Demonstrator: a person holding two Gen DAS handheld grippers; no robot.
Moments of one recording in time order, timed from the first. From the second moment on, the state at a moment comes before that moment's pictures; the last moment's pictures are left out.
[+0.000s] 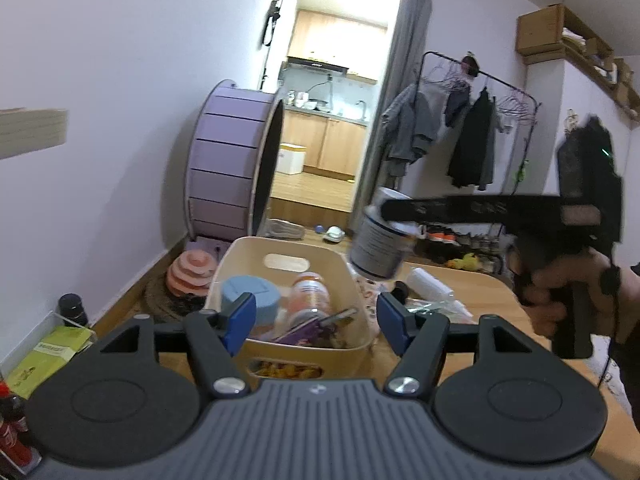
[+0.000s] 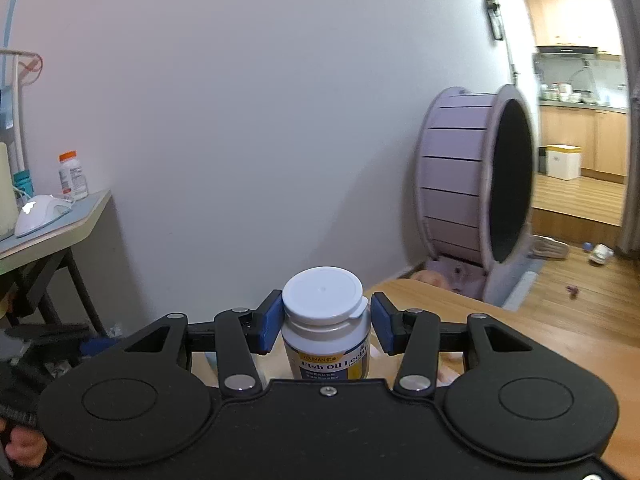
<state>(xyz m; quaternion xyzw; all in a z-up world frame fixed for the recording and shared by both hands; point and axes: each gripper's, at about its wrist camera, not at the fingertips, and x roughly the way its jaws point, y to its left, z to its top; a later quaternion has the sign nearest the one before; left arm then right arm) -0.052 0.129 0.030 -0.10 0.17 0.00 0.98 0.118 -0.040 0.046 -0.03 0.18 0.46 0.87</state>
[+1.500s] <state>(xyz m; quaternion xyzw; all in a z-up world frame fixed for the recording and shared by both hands) -0.026 0.091 0.013 -0.07 0.21 -0.07 0.97 0.115 -0.139 -0.024 -0.04 0.23 0.36 0.91</state>
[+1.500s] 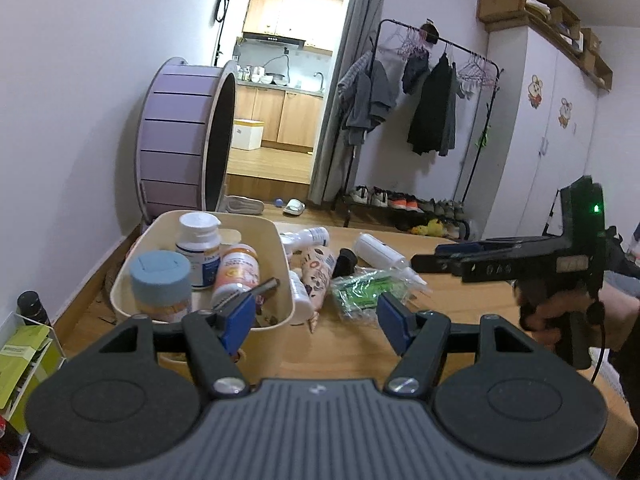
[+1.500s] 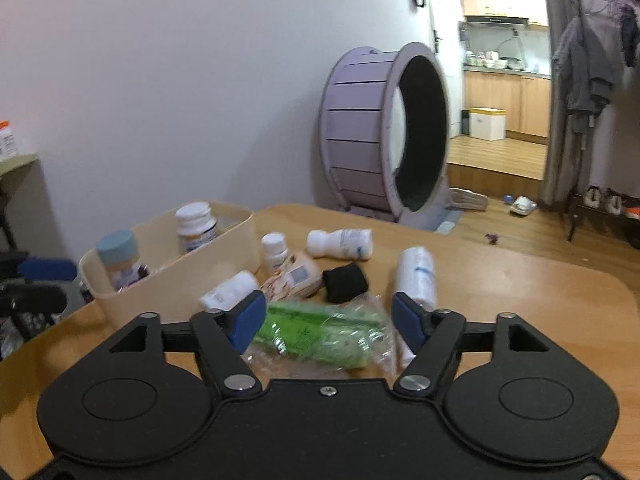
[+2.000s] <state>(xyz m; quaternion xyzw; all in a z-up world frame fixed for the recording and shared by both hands) -0.013 0.084 0.006 -0.06 0.23 -0.07 0.97 0.116 -0.094 -0.056 -0.16 0.22 0.38 0.88</state>
